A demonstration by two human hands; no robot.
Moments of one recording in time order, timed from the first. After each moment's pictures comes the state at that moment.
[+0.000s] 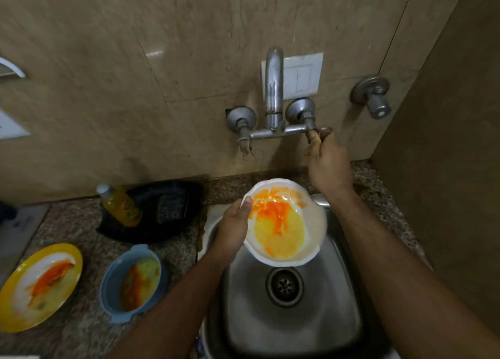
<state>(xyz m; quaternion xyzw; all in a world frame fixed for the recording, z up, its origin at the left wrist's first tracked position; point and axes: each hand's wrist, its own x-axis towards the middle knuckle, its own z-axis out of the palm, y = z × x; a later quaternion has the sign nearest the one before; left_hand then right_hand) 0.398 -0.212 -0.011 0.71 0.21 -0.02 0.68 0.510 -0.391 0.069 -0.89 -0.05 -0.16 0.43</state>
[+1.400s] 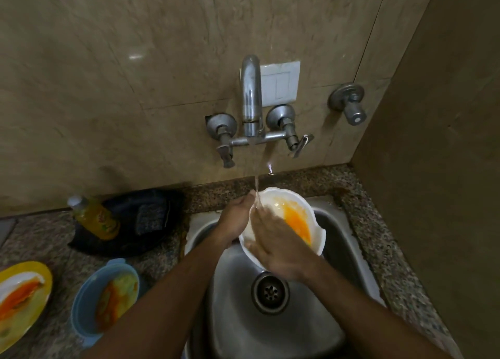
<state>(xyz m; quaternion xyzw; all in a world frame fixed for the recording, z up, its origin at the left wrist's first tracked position) 0.447 -0.233 -0.008 0.75 0.22 -0.10 0.62 0.414 -0.385 -0.012 -0.91 -0.35 0.15 0.18</state>
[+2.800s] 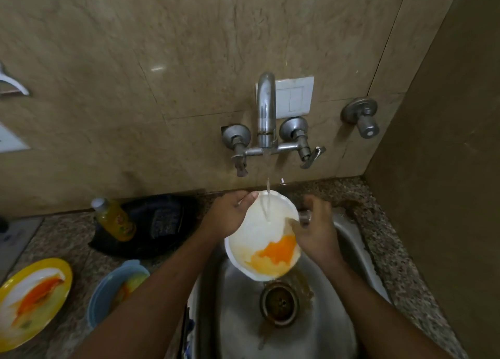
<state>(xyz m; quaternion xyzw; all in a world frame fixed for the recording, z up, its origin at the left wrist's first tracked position) 0.442 -0.196 0.039 0.90 0.07 -0.03 0.42 0.452 -0.411 -0.019 -0.89 -0.02 -0.01 0.45</state>
